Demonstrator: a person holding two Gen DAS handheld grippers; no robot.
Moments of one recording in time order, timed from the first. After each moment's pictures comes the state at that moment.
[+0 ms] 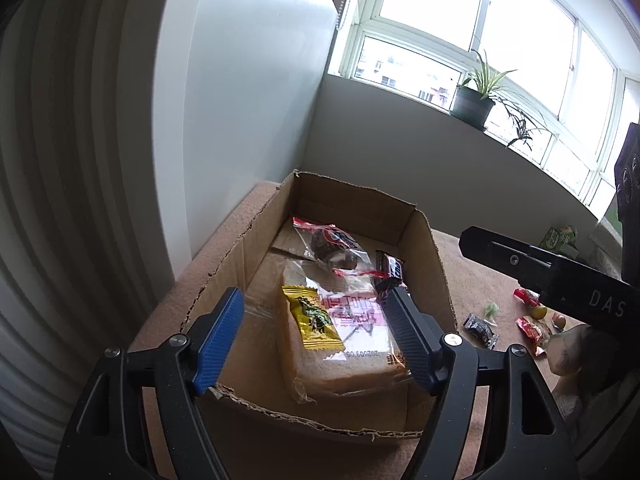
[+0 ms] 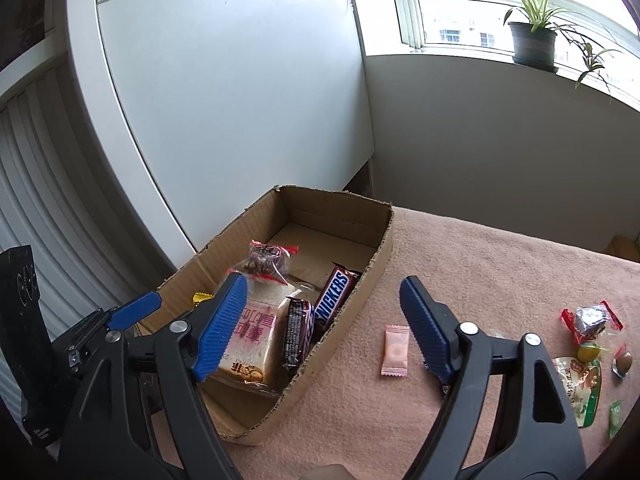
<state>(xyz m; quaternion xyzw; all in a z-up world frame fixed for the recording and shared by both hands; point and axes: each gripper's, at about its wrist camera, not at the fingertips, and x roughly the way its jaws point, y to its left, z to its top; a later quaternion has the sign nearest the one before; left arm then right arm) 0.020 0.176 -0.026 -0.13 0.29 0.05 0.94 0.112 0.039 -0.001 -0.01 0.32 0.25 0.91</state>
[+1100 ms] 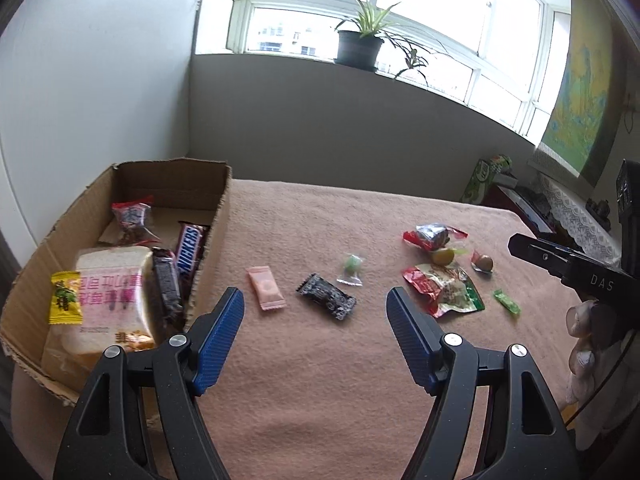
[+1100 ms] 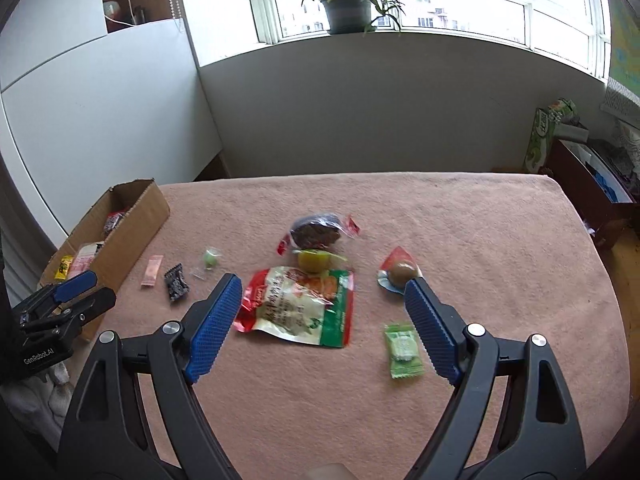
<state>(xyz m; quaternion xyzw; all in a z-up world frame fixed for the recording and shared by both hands) 0.042 0.025 -0.026 -0.06 0.34 -0.09 0.93 0.078 -0.216 -0.029 0.03 0.36 0.06 0.93</state>
